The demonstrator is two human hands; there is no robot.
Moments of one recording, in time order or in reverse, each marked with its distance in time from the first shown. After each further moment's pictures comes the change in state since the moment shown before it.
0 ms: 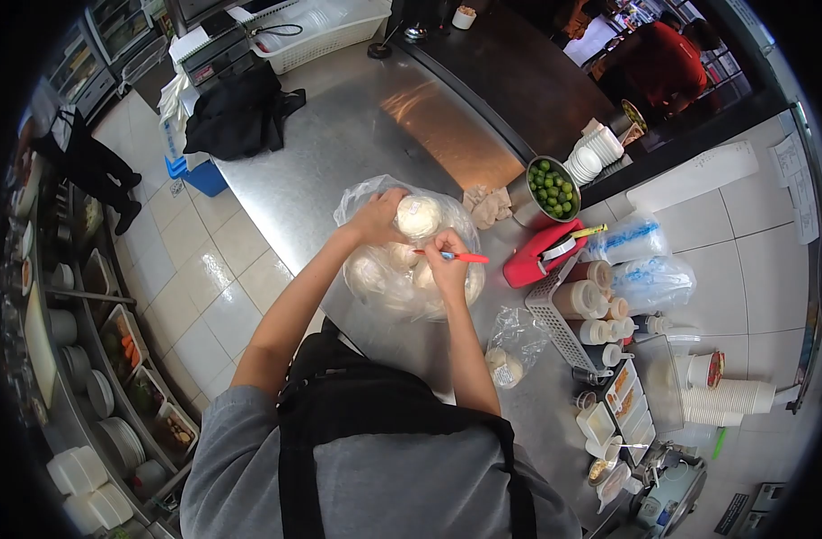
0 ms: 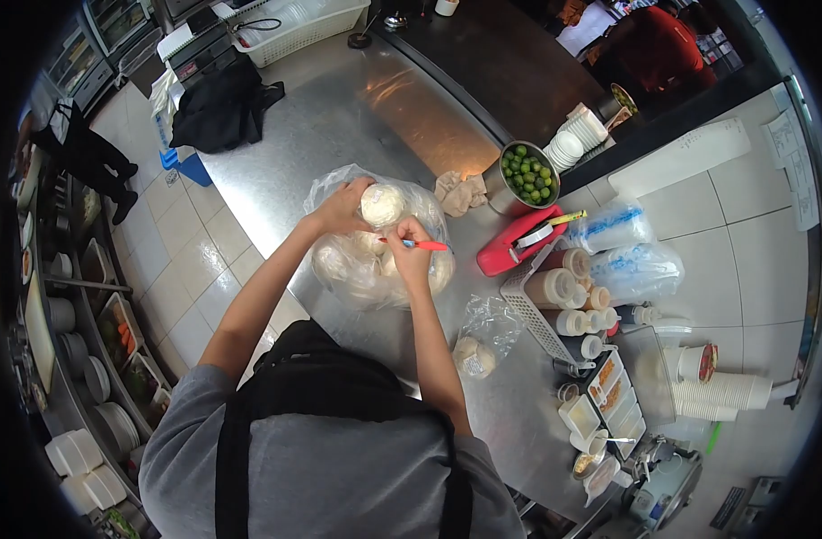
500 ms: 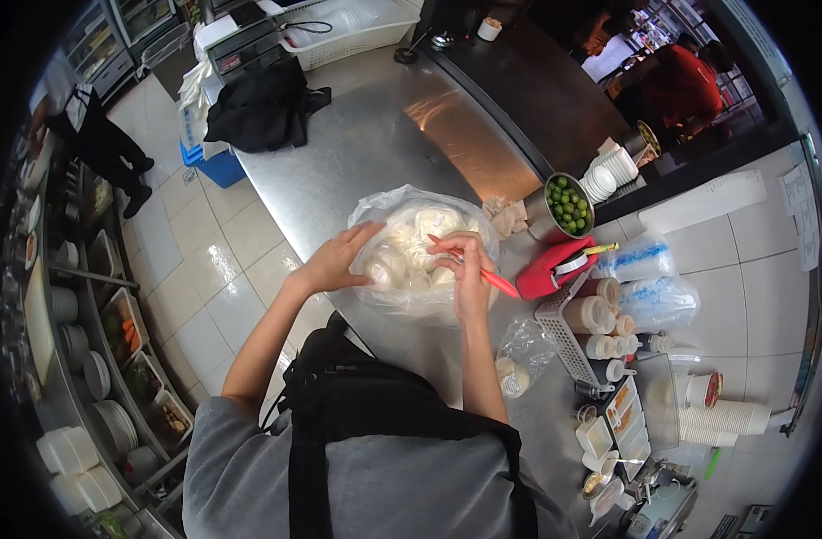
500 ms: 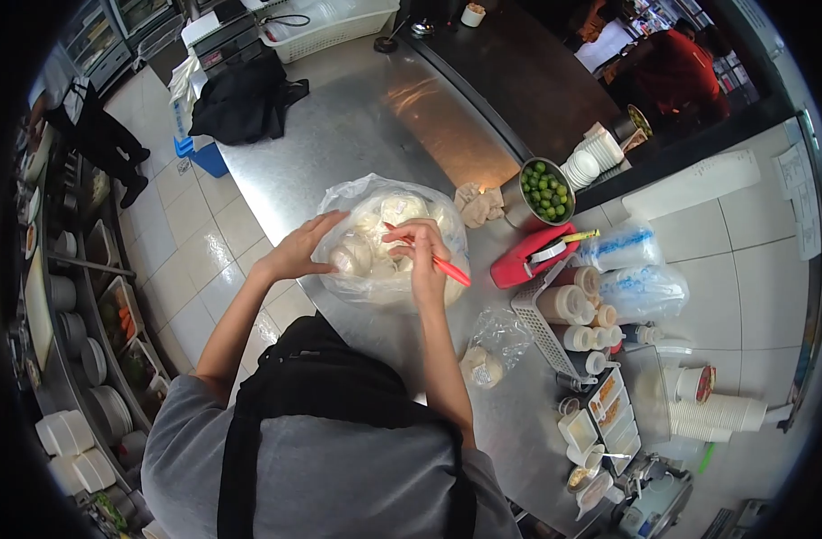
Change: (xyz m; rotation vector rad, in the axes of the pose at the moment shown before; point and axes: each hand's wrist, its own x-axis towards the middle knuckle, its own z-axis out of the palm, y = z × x) left_hand -0.122 0.026 -0.060 -0.014 -0.051 -0.109; right_hand -0.012 -0.101 0.027 0.332 -0.099 0.010
